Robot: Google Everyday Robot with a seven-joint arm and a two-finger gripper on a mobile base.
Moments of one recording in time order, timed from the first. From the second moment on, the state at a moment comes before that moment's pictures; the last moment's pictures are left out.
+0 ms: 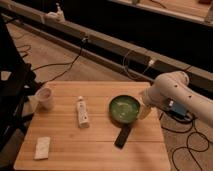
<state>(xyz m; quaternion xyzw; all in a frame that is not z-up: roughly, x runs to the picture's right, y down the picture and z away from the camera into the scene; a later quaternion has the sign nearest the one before) 0.202 0.094 0.764 -0.24 -0.10 0.15 0.95</state>
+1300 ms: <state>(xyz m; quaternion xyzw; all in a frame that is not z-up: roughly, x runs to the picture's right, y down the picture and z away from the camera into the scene) 0.202 0.094 0.764 -0.24 -0.10 0.15 0.95</state>
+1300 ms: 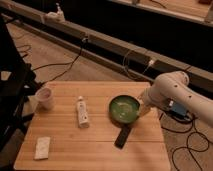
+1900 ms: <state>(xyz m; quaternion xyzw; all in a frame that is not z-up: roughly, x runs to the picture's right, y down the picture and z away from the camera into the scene) 0.225 0.122 0.751 -0.26 -0.08 0.17 0.95</state>
